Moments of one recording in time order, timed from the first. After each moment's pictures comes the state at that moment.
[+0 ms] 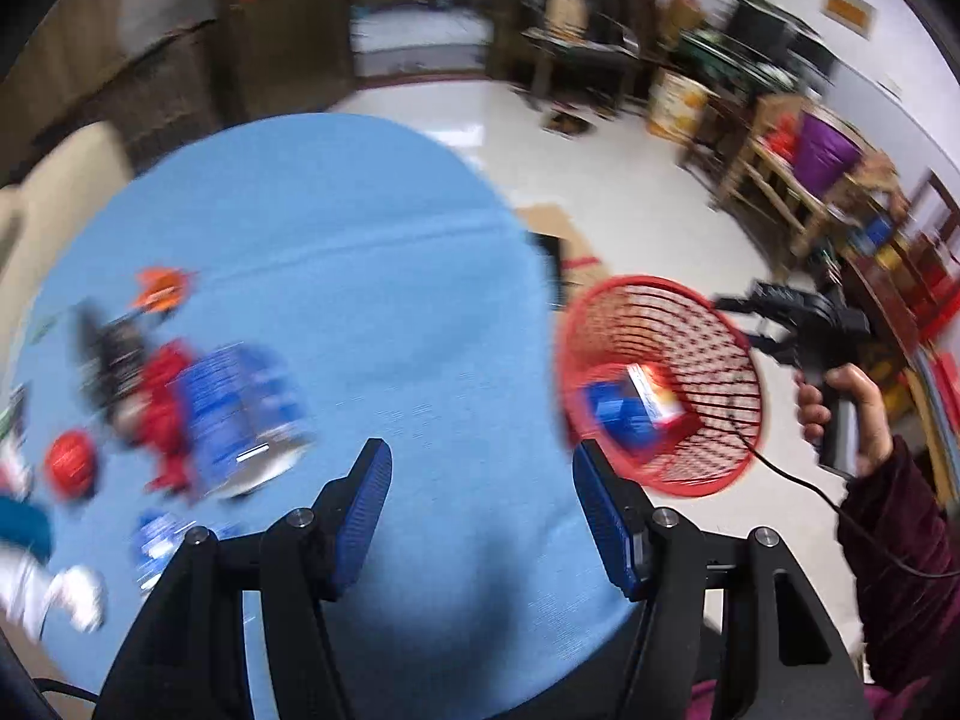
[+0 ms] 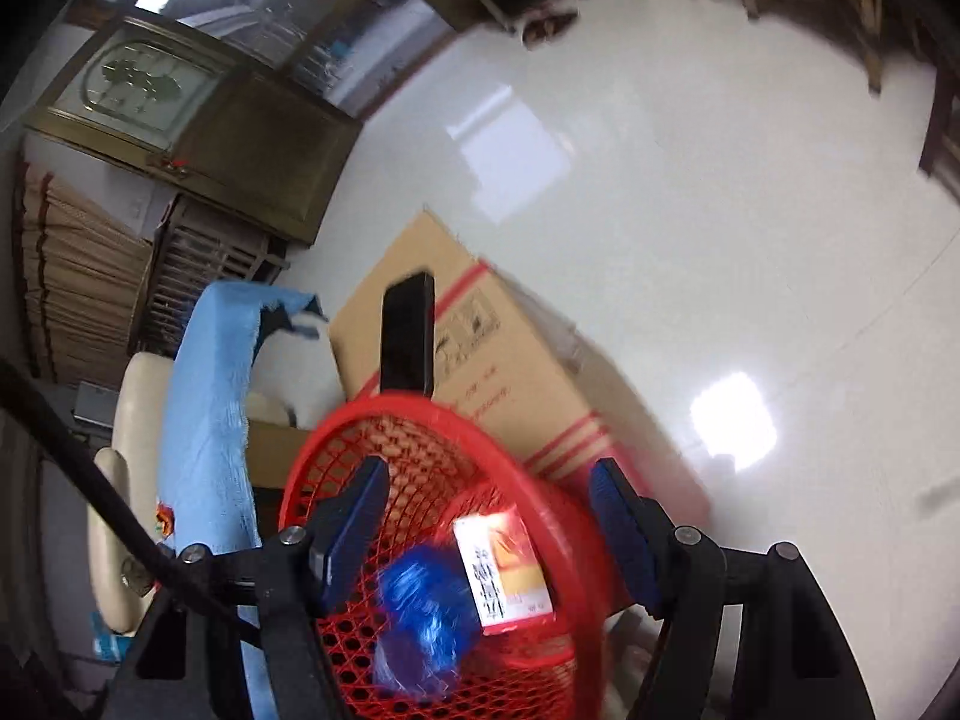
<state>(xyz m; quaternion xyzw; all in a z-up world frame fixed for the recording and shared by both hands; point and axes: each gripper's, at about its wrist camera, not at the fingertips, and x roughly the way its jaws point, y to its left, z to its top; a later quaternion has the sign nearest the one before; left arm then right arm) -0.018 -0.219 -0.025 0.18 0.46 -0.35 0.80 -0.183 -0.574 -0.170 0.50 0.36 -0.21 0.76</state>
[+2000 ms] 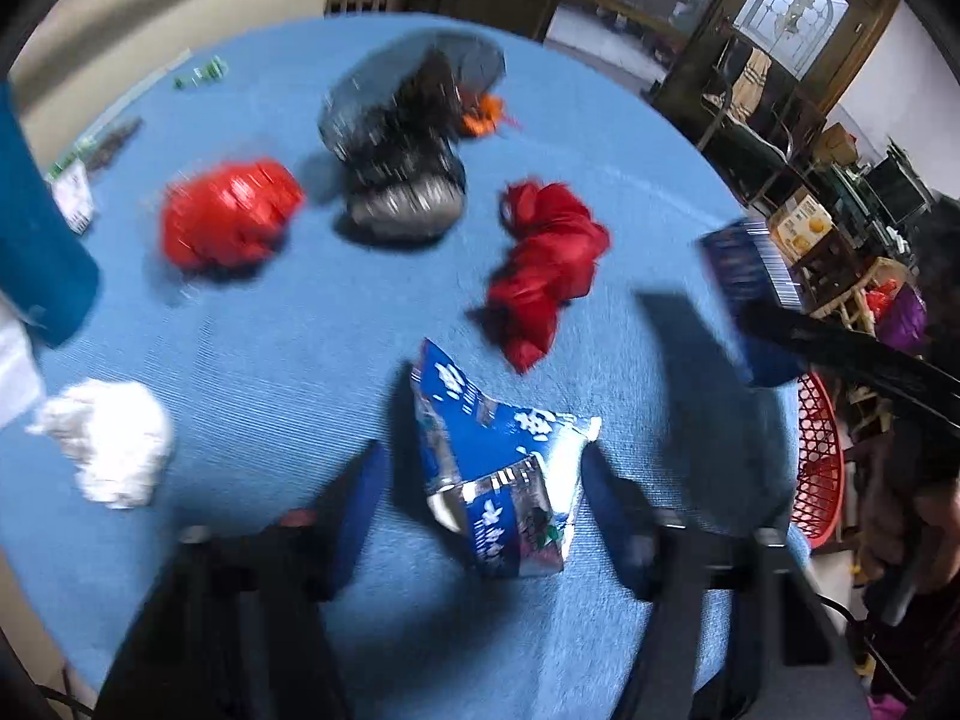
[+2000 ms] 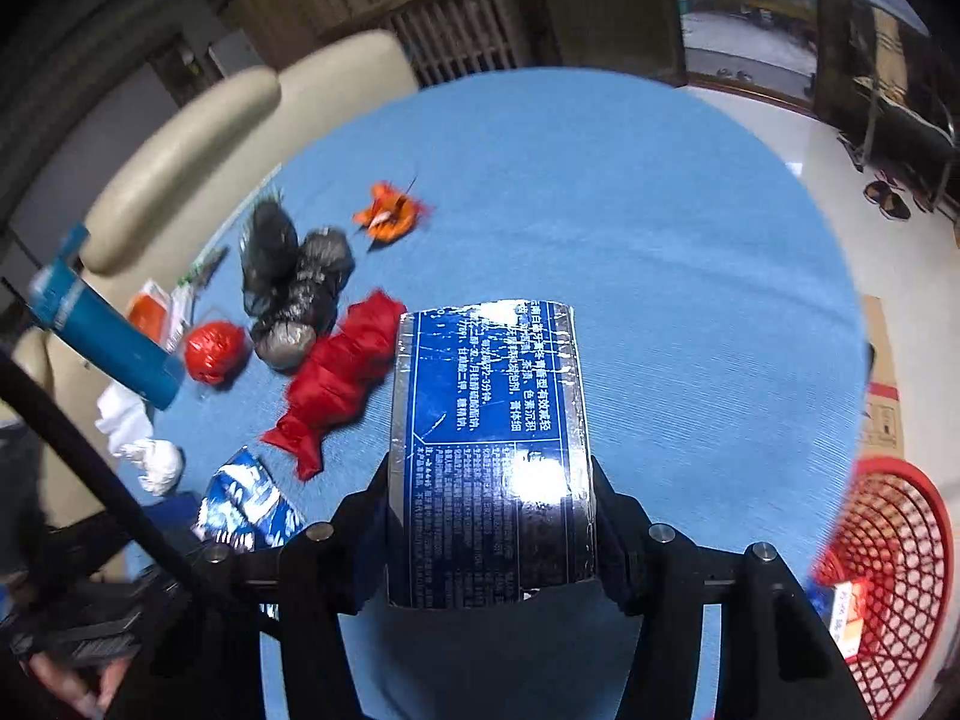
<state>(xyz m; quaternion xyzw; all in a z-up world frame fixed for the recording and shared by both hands) 0.084 -0.042 -0.111 0.01 0.54 -0.25 0.80 0.054 -0.236 -0.075 0.16 0.46 0.00 0.88</state>
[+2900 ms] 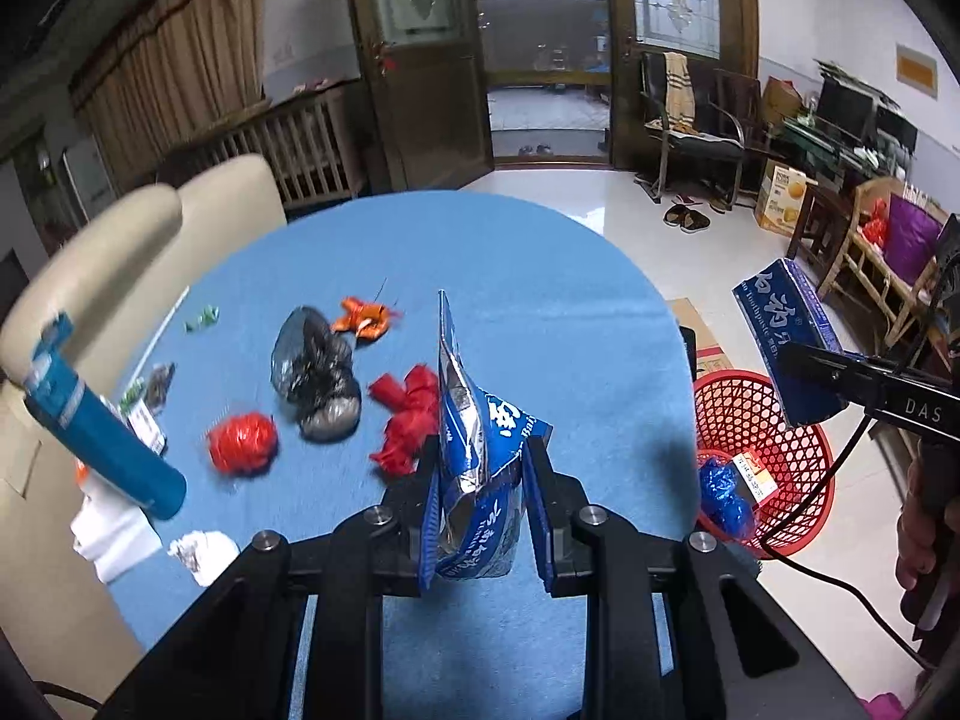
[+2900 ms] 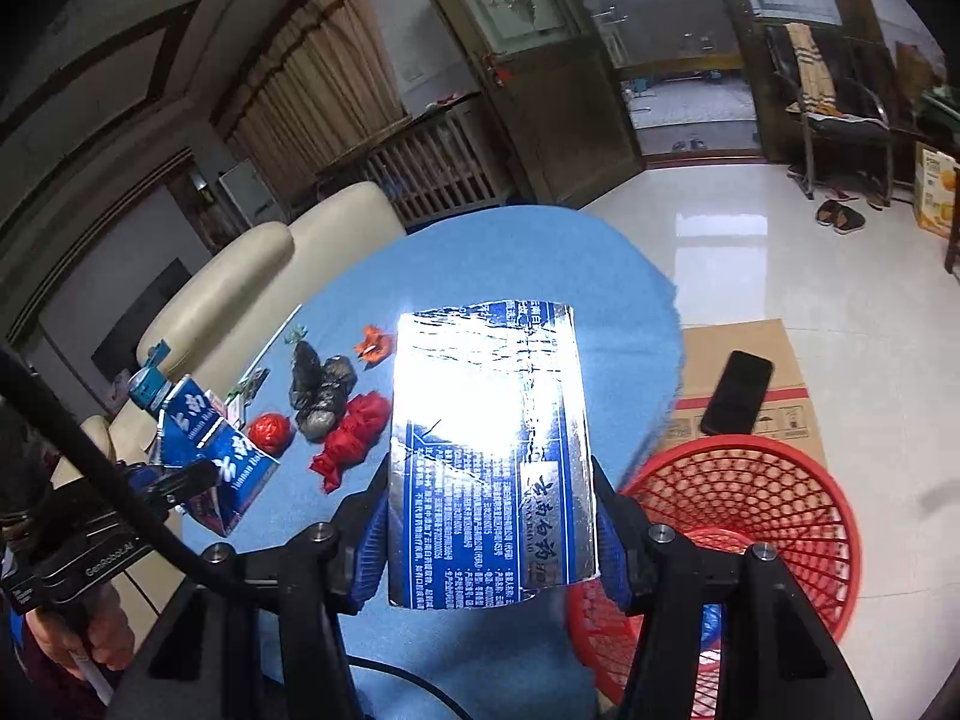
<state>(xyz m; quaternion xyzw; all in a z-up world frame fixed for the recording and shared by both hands) -0.017 -0.138 0.024 0.16 0.36 -0.25 0.88 -0.103 -0.321 0.001 0.22 0.32 -0.03 0.92</state>
